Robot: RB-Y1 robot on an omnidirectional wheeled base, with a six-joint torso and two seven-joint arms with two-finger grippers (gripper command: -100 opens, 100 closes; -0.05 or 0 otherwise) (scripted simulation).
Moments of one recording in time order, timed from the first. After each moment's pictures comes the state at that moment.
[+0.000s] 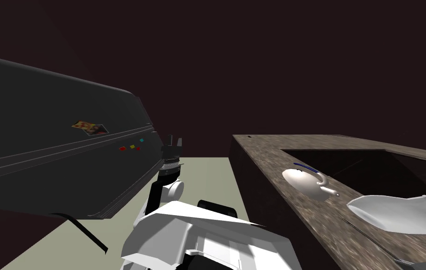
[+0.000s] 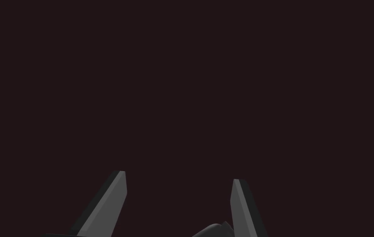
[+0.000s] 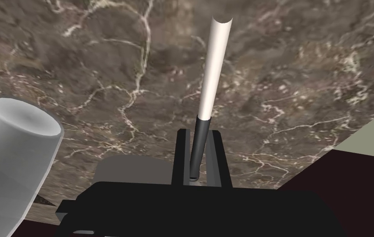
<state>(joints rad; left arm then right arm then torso) 0.49 -0.05 -0.02 -2.38 0.10 -0.49 0.01 0.28 -1.62 0.67 -0.88 0.47 -0.81 -0.06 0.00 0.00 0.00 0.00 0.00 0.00</state>
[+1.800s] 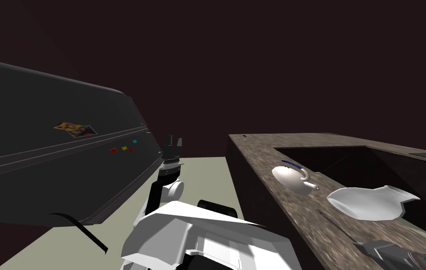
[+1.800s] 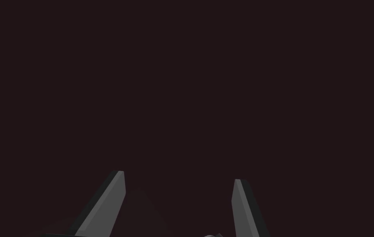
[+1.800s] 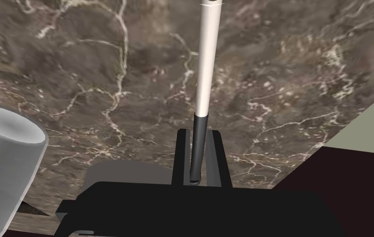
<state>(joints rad) 0.49 -0.05 -0.02 -2.38 0.10 -0.49 0.01 0.53 -1.89 0.64 -1.47 0.26 -0.44 -0.10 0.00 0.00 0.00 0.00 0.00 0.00</state>
